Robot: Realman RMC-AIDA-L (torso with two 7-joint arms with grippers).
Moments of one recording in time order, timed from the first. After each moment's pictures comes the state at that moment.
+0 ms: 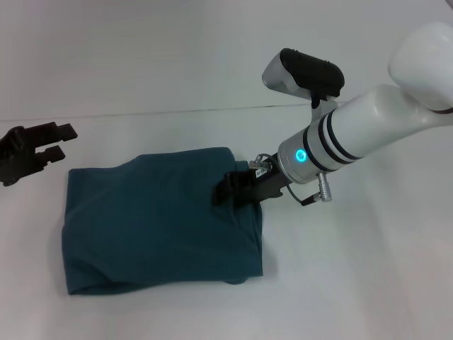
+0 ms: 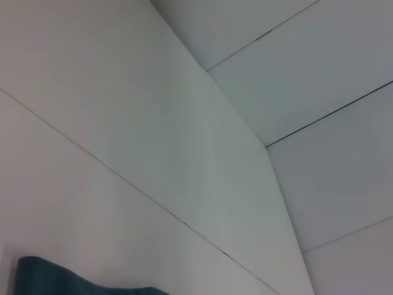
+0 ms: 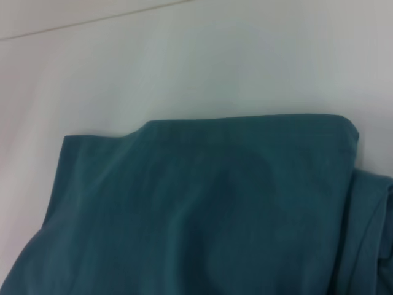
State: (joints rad) left arm -0.57 -2.06 0.42 0.82 2.11 1.38 -2.46; right arm 1.13 2.09 -0.97 -0.30 -2.45 -0.92 2.79
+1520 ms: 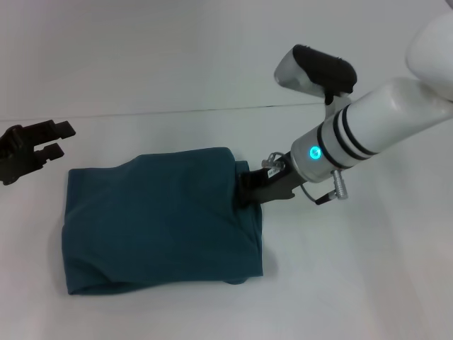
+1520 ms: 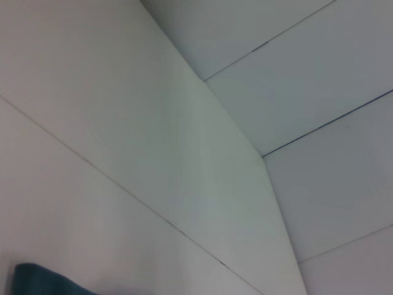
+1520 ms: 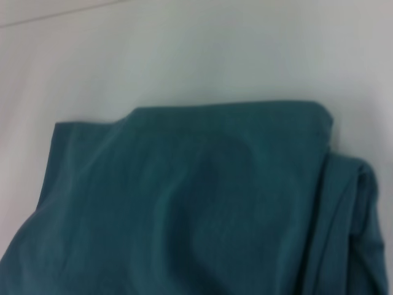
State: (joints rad) left arm -0.57 -2.07 0.41 0.81 2.09 1.36 -2.44; right arm 1.07 2.08 -1.04 -0.41 -2.45 -1.02 2.84
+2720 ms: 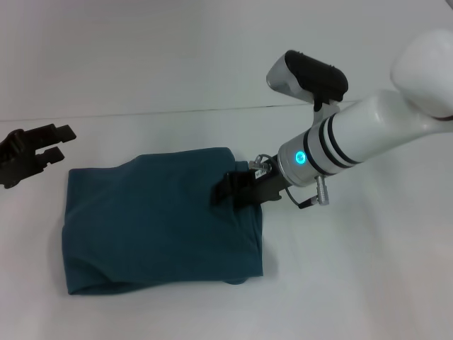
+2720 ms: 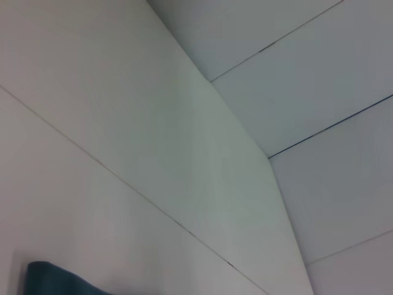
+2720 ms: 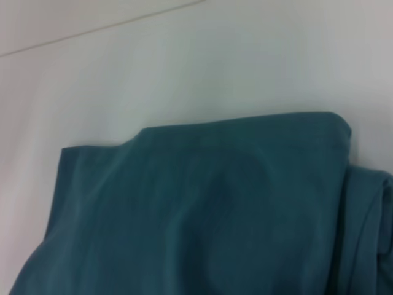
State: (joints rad) left arm -0.56 -2.07 0.41 0.79 2.09 1.34 -2.42; right arm 1.10 2.10 -1.04 -0.32 -2.38 -0.91 2.84
